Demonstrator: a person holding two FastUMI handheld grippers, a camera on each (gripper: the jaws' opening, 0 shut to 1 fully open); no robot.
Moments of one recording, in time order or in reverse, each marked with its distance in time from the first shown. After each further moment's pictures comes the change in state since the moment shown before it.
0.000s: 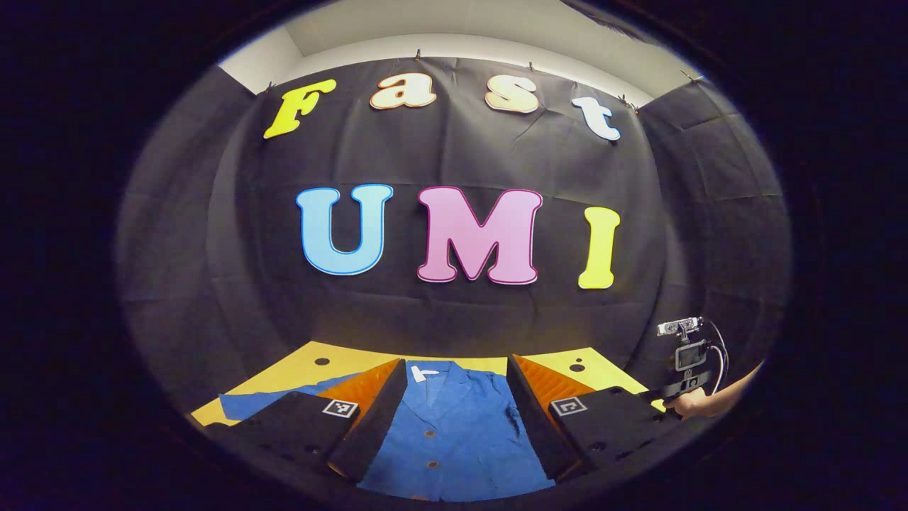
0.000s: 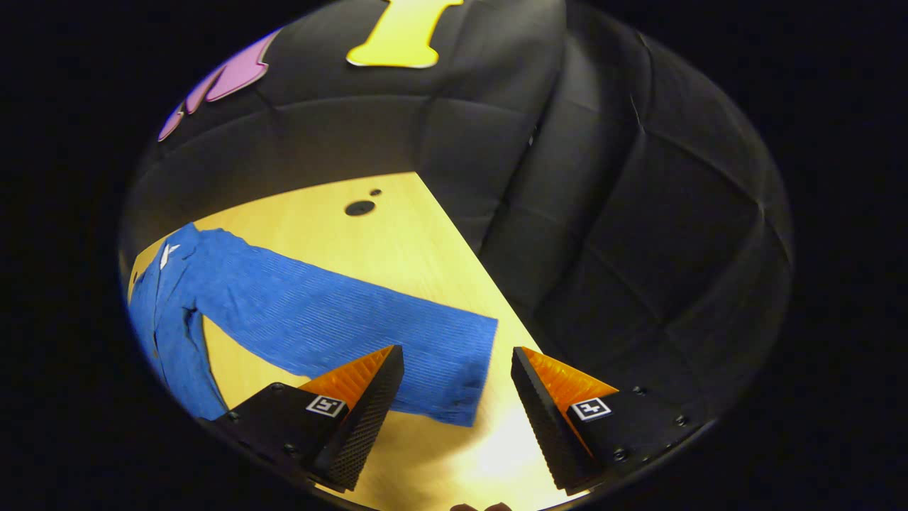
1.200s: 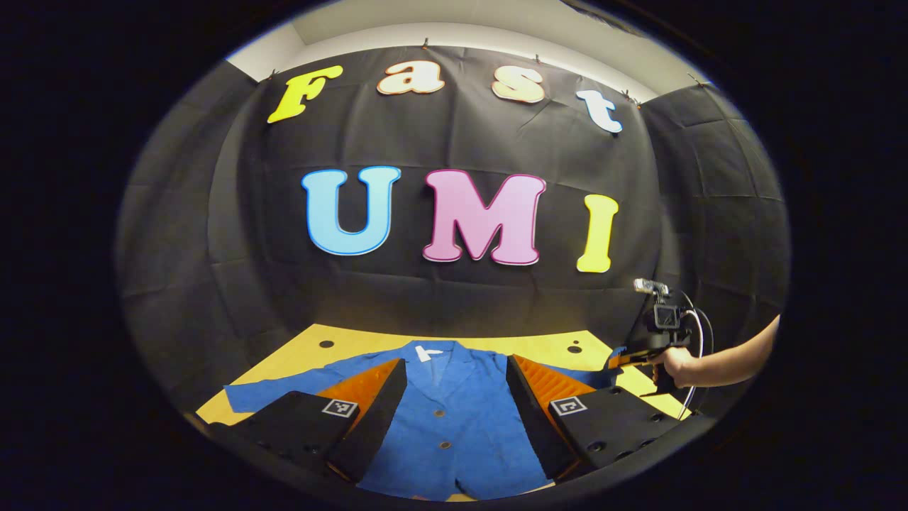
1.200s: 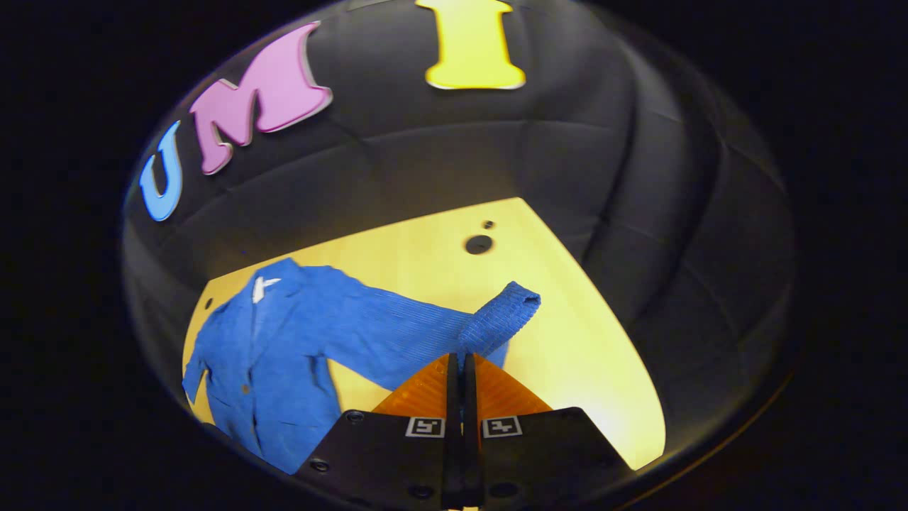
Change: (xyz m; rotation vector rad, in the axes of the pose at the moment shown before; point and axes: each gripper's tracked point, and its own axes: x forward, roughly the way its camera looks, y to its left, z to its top) left arm -0.036 0.066 -0.027 -0.010 0.067 0.026; right arm -0.076 0.176 0.082 -0.032 -0.075 0.435
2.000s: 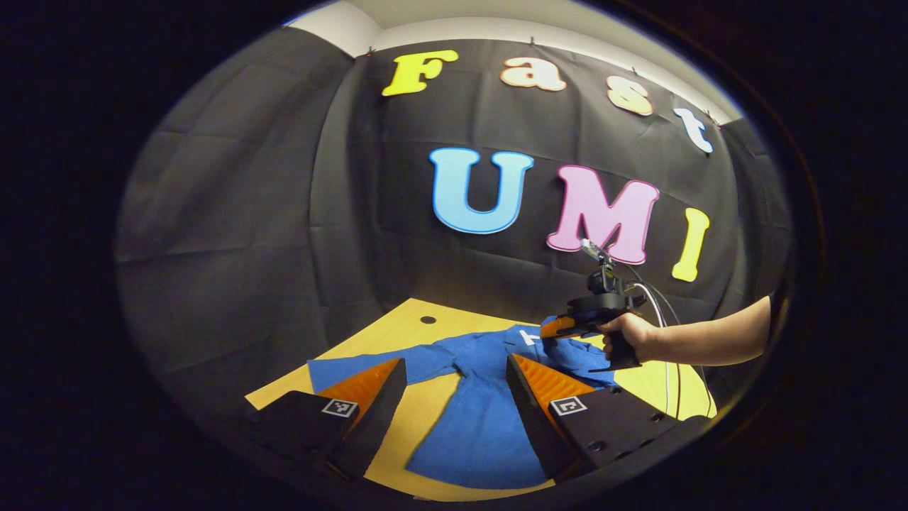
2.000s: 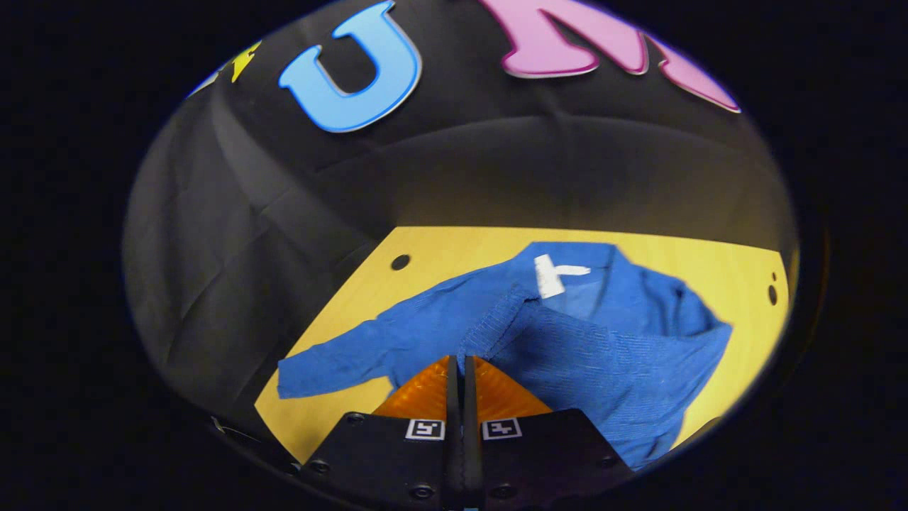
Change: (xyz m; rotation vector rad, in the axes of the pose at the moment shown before) left arm -0.048 0.208 -0.056 -0.194 0.050 0.268; right arm 0.015 0.446 -0.041 -0.237 0.170 0.591
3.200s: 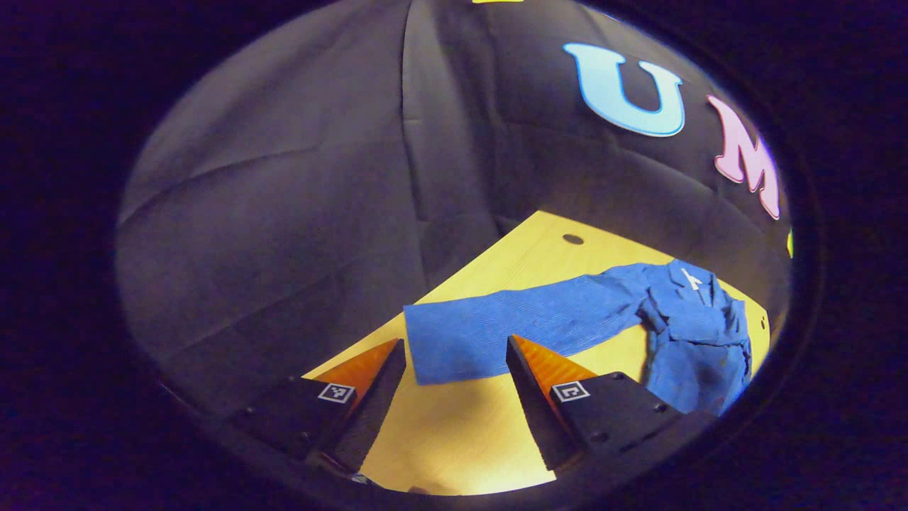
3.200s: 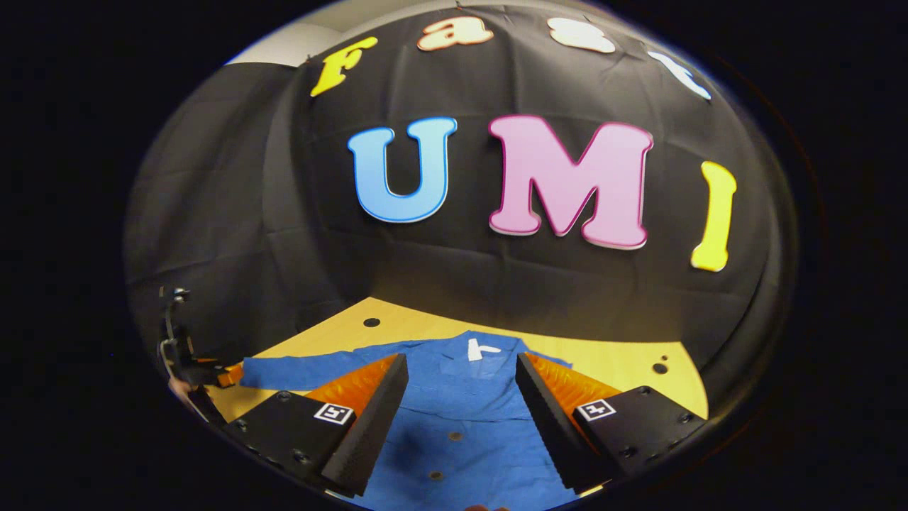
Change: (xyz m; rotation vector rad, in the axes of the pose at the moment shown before) left arm 0.197 0.218 -0.133 -0.083 0.403 0.371; right arm -0.254 0.004 0.004 -0.315 -0.510 -0.280
